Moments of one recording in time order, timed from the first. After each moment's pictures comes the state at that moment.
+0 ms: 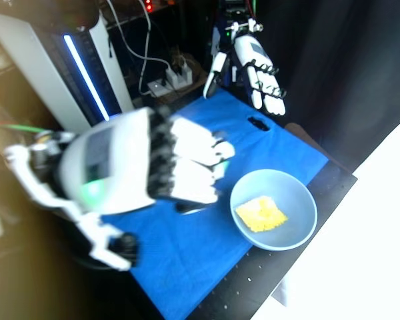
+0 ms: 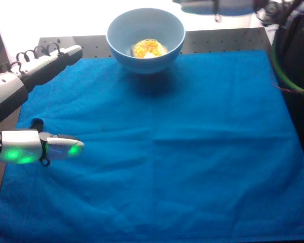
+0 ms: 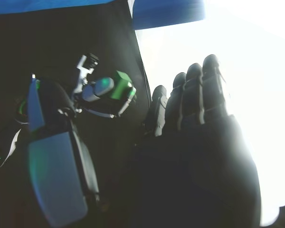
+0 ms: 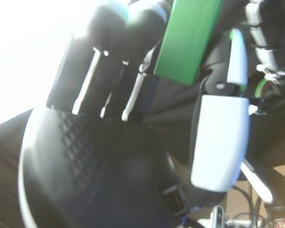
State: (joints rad) left arm 1.08 -0.83 0.95 -0.24 -1.04 0.84; right arm -0.48 -1.38 1.70 -0.23 1.05 -0.43
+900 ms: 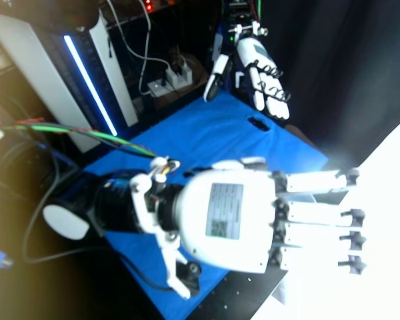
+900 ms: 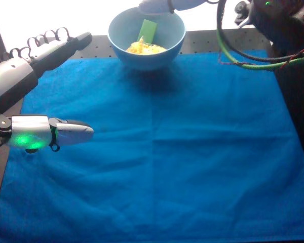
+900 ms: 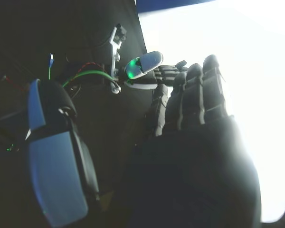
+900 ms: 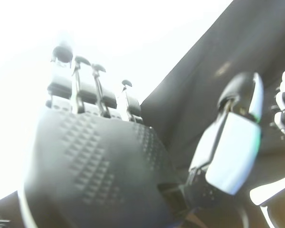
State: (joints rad) left arm 1.00 -0.87 1.01 -0.18 -1.03 0.80; right arm -0.41 -1.65 2.03 -0.23 0.72 -0.43
